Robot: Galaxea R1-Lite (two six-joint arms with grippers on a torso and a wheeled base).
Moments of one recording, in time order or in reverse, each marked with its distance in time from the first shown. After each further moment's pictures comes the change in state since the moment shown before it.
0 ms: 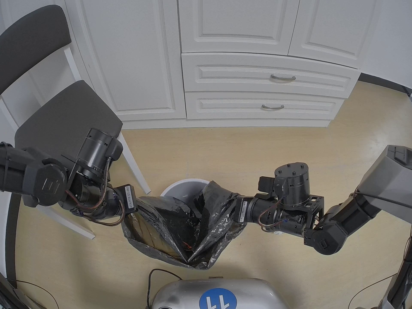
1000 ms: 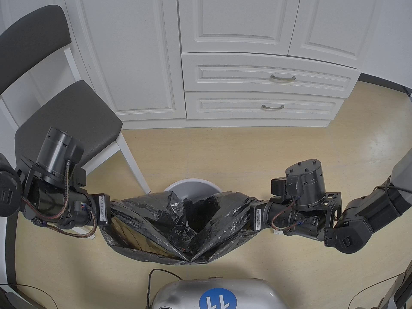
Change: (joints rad) left arm 0.016 -0.233 0.102 0.092 -0.033 0.169; right arm 0.024 -0.166 0.048 0.251 -0.169 -0.195
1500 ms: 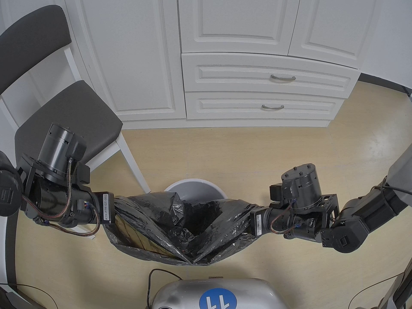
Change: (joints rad) left arm -0.023 0.005 -0.015 -0.014 0.000 0.030; right arm -0.009 0.023 -0.008 0.066 -0.006 -0.013
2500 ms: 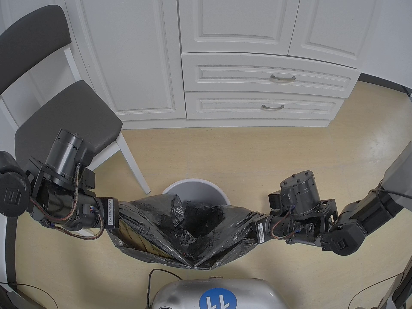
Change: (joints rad) left arm -0.009 0.034 0.003 0.009 0.001 0.003; right arm -0.008 0.019 0.030 0.008 0.000 -0.078
